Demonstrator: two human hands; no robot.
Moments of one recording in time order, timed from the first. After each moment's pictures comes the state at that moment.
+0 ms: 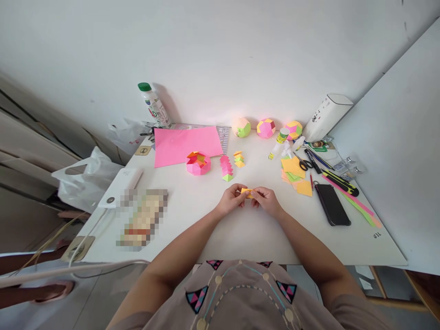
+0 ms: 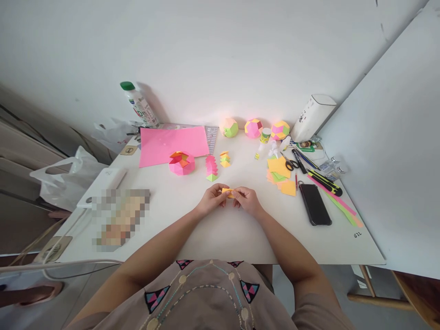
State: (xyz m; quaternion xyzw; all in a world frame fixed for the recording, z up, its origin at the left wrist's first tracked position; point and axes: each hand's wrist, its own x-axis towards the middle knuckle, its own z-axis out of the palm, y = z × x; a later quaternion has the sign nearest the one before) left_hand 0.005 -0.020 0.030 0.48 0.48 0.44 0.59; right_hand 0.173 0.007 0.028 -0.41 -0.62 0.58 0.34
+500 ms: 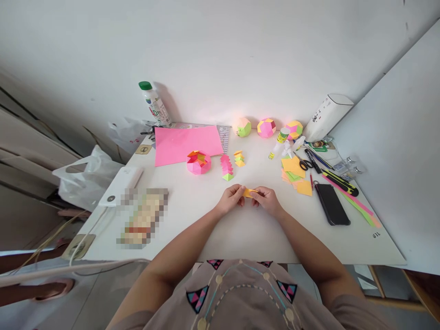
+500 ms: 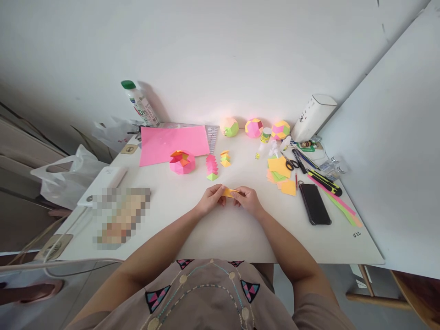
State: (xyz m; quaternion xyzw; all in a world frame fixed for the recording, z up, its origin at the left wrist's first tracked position) left_hand 0.003 -0.019 0.030 0.47 0.46 0.45 0.60; right_hand 0.173 0.008 0.026 -0.41 -0.62 0.57 0.34
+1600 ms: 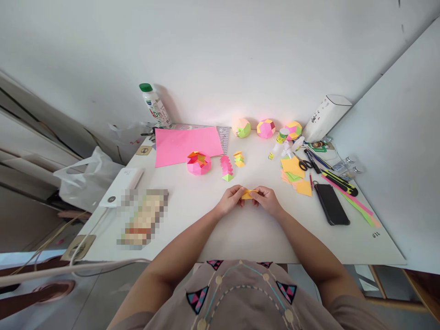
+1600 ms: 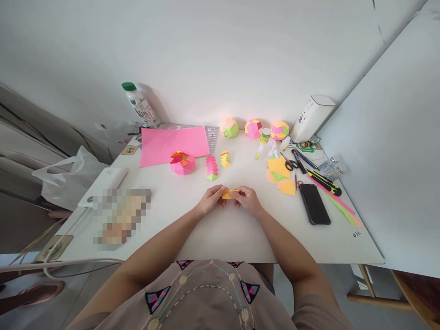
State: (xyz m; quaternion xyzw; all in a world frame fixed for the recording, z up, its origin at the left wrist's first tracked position) left_hand 0.002 -0.020 0.029 0.48 0.44 0.44 0.61; right_hand 0.174 0.009 0.030 -0.41 -0.62 0.58 0.34
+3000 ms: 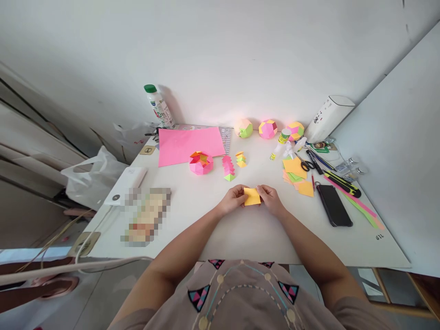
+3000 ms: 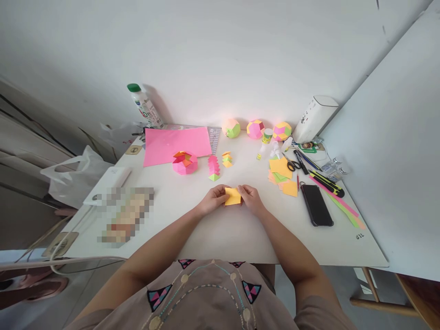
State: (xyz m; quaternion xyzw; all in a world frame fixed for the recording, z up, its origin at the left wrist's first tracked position) left_hand 0.001 -0.018 0.023 0.47 0.40 0.44 0.65; right_hand 0.173 0.009 0.037 -0.42 -0.59 0.59 0.35
